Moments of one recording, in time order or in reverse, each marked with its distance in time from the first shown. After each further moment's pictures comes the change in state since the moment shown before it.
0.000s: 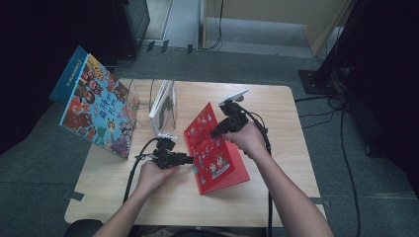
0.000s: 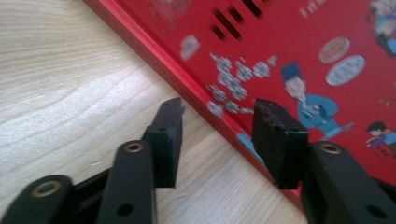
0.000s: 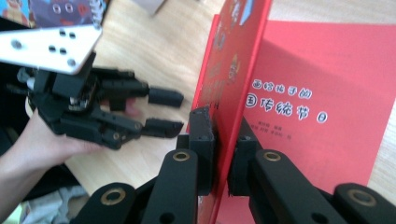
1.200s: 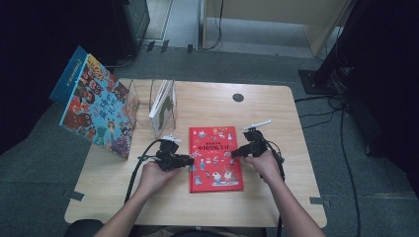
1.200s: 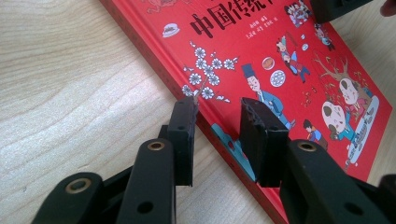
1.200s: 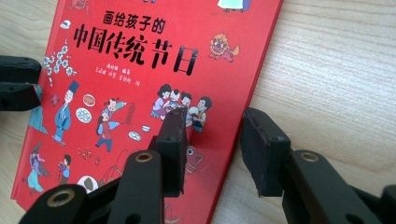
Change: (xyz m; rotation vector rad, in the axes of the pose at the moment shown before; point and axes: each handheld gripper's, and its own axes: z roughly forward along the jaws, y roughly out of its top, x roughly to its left) left arm -0.009 -0.003 0.007 0.022 0.036 0.067; right arm -0.093 -0.085 0.043 -0.080 -0.111 0.145
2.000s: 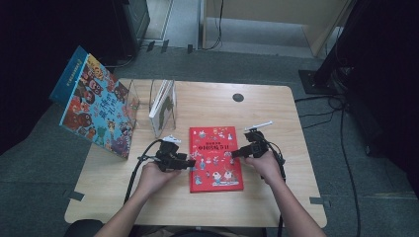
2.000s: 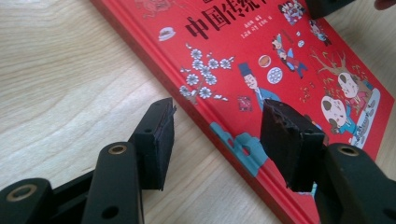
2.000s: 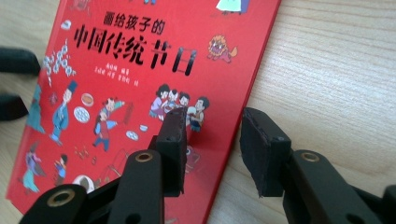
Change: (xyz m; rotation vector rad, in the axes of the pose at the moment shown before) left arm -0.003 -0.001 -0.001 -0.013 0.010 0.056; right arm -0.004 -0.003 0.001 -0.024 0.011 -0.008
